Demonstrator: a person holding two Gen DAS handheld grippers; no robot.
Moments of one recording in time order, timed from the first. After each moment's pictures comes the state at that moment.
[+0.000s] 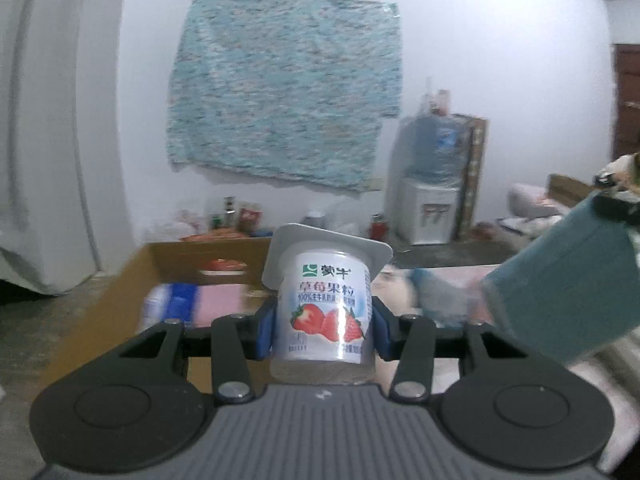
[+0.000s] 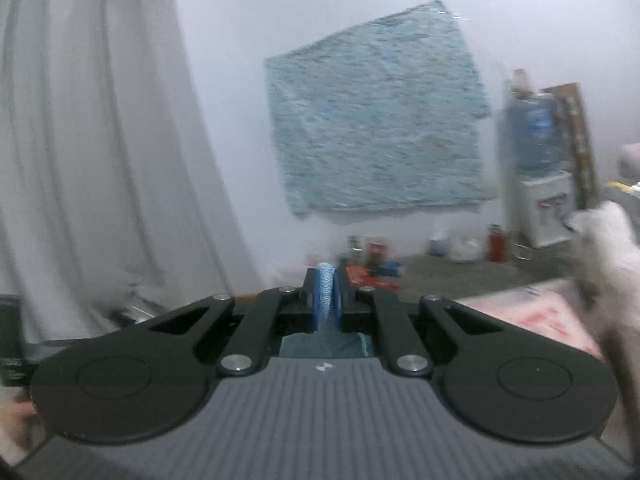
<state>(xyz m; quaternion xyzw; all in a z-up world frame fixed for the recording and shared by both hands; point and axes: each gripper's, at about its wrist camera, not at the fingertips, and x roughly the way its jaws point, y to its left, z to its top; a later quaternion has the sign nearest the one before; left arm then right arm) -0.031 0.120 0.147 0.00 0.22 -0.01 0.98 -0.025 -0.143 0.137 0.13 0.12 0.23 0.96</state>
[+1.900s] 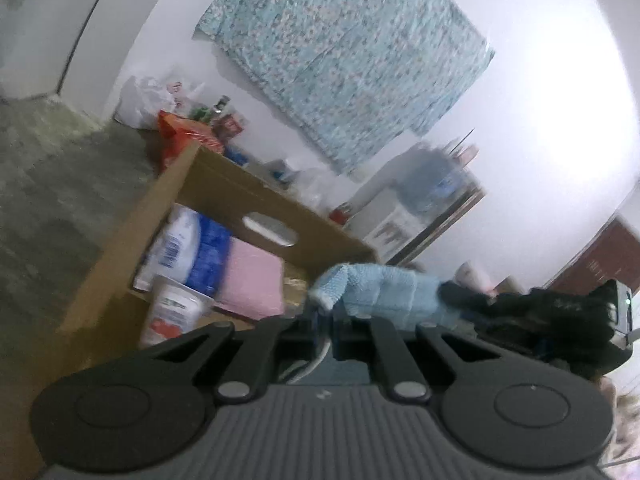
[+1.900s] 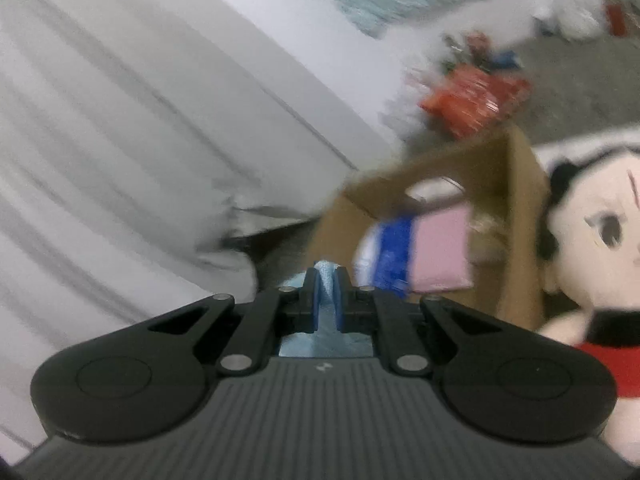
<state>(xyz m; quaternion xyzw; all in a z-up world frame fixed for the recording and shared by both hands) 0.089 0.381 0.072 -0.30 0.29 -0.11 0.90 0.202 0.121 0.091 0.28 0.41 0.33 0.80</state>
